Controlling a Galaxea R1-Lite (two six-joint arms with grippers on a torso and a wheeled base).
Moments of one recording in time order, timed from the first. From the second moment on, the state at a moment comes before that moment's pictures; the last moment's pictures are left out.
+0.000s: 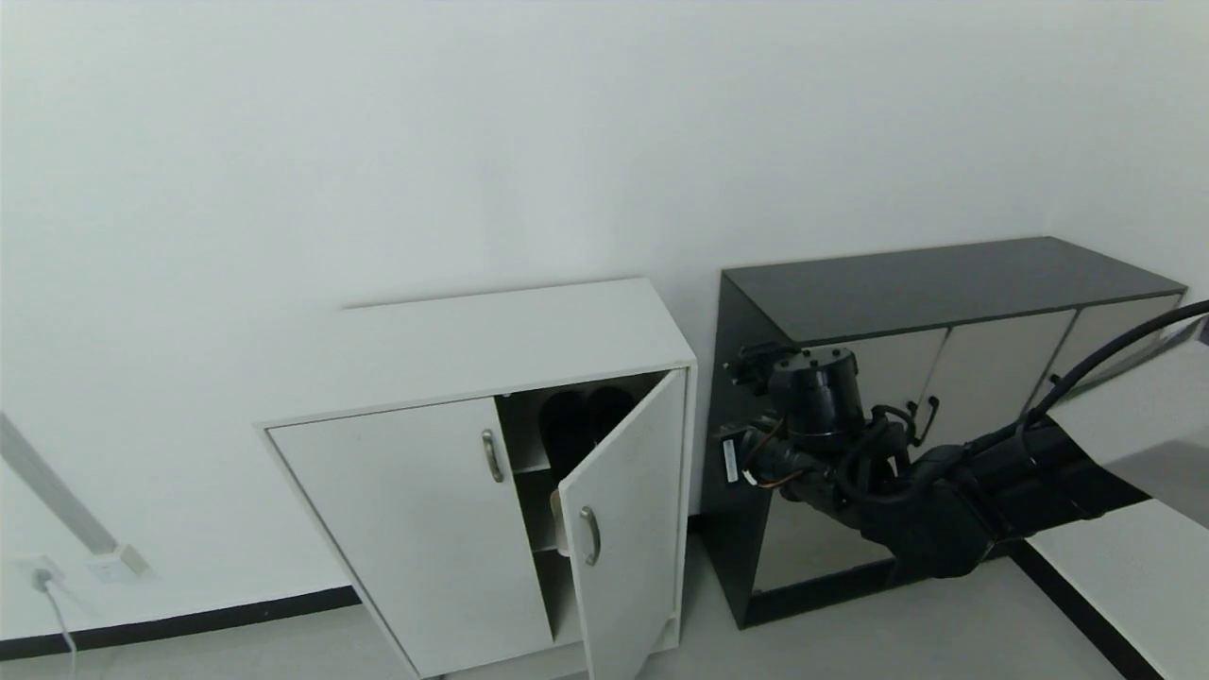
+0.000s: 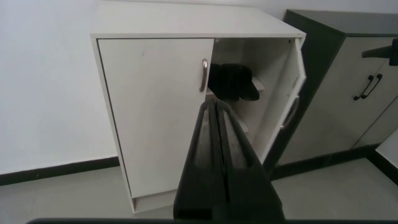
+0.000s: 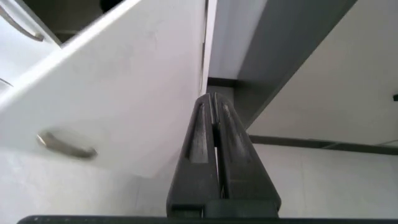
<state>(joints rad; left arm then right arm) 0.00 0.00 0.00 0.00 0.02 -0.09 0.66 2.07 -1.08 -0.60 -0.26 0.10</state>
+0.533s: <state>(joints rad) 0.00 0.00 0.00 0.00 0.02 -0.09 0.66 2.06 -1.02 -0.70 -0.16 0.10</state>
